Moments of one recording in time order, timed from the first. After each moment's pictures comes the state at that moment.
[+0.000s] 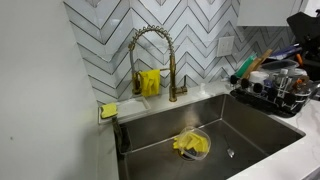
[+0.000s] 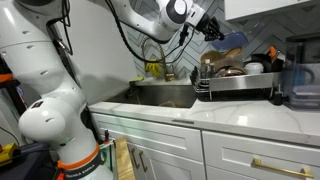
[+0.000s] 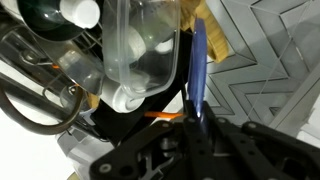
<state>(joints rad) -0.11 -0.09 0.13 -2.10 -0.48 2.93 1.71</state>
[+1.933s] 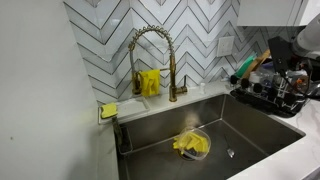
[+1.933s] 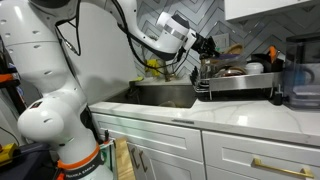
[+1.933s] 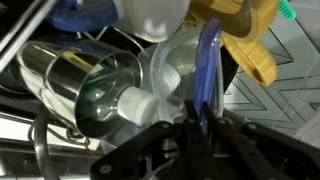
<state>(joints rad) -0.14 -0.01 0.19 -2.12 -1.14 2.93 2.54</state>
